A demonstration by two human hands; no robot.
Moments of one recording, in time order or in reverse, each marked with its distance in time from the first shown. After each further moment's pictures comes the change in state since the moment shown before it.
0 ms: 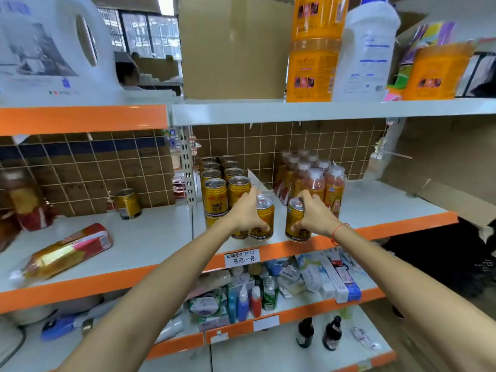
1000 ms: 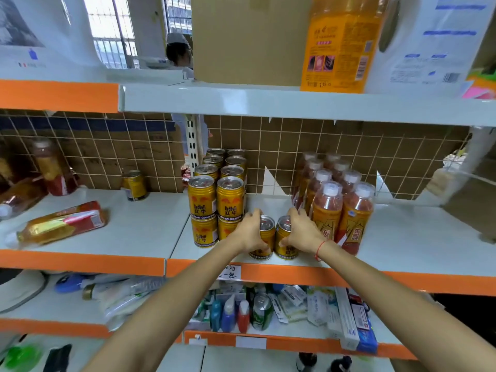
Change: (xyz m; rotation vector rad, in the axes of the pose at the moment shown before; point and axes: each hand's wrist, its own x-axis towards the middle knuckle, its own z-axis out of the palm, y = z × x) left_hand 0.068 -0.008 0.083 0.105 0.010 -0.335; right_hand 0.102 0.049 0.043 -0.067 -0.227 -0.220
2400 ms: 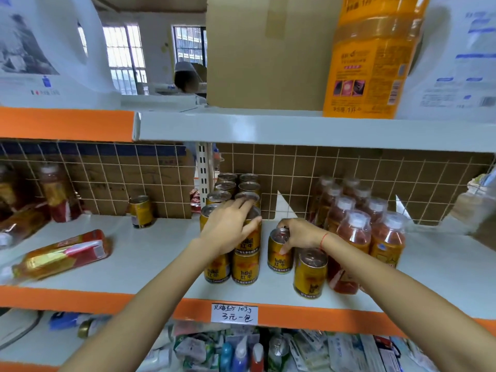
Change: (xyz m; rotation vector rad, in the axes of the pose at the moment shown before) left_hand 0.002 -0.036 -0.100 0.425 0.395 0.262; right_hand 0.090 -0.027 -0.017 -0.074 -0.199 -0.194
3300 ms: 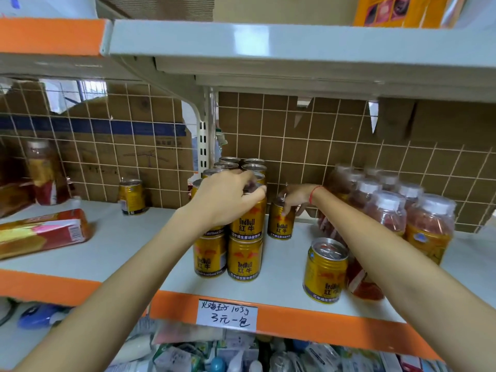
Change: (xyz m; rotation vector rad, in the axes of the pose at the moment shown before) left_hand 0.006 -0.001 0.010 -0.035 0.129 -0.082; right_hand 0.114 0.028 -0.012 0.265 -0.131 0.167
